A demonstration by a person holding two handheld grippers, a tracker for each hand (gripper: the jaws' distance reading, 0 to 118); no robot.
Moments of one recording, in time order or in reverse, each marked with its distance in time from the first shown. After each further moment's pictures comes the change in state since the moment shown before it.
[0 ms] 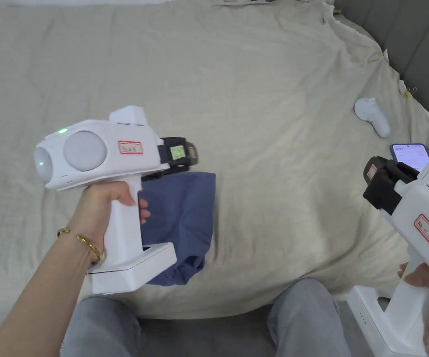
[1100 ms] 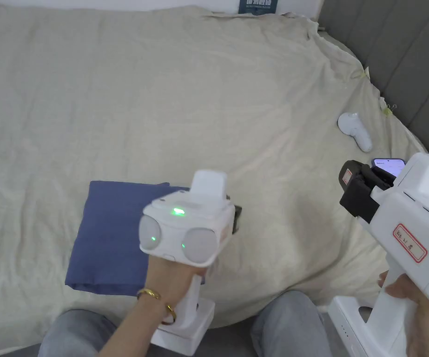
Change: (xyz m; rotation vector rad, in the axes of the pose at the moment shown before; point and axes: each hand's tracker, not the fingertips) left arm 0.076 -0.092 -0.055 0.041 0.022 -0.367; right arm -0.034 0.014 0.012 0.017 0.050 0.053
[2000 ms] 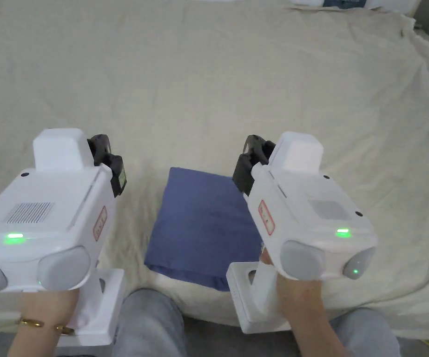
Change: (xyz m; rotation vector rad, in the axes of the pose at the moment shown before) left arm -0.162 -0.017 0.162 0.379 0.550 0.087; right arm -0.238 -0.067 -0.081 -0.003 0.293 0.052
